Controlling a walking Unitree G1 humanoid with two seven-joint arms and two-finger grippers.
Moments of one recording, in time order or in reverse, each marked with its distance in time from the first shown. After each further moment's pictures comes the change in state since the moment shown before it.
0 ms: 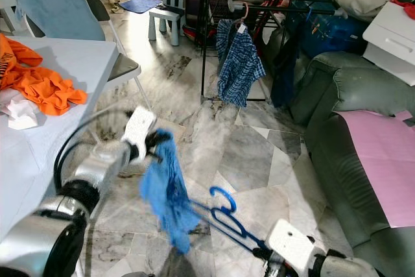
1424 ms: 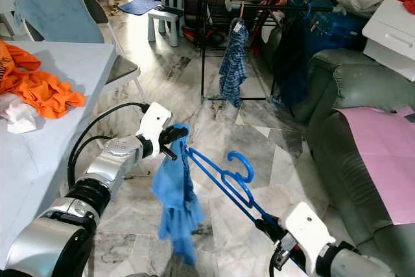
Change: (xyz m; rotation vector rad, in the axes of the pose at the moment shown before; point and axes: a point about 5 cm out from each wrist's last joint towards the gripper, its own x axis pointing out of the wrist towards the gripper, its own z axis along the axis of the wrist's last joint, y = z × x) left arm 0.007 -0.025 0.006 -0.003 -0.069 -0.097; right arm -0.019 -0.010 0.021 0.091 -0.224 -0.149
